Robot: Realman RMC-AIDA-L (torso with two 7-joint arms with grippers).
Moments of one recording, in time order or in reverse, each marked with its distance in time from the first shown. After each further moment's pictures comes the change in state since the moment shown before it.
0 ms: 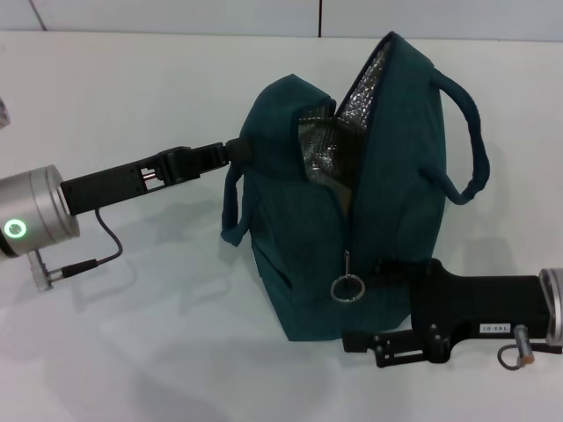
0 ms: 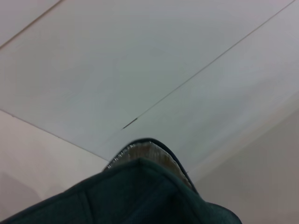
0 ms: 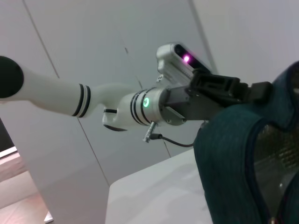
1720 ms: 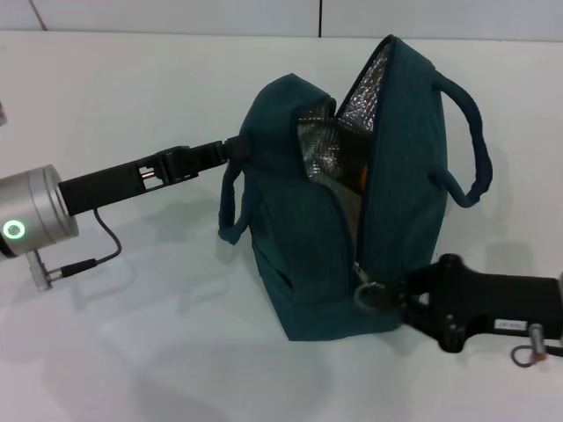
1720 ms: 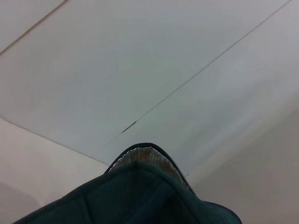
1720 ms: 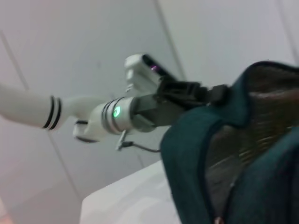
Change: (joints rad) left arm 0.004 0.000 0.000 0.000 -0.009 0.001 0.030; right arm -0.060 -0.010 0.011 0.000 0.056 0.028 -0.014
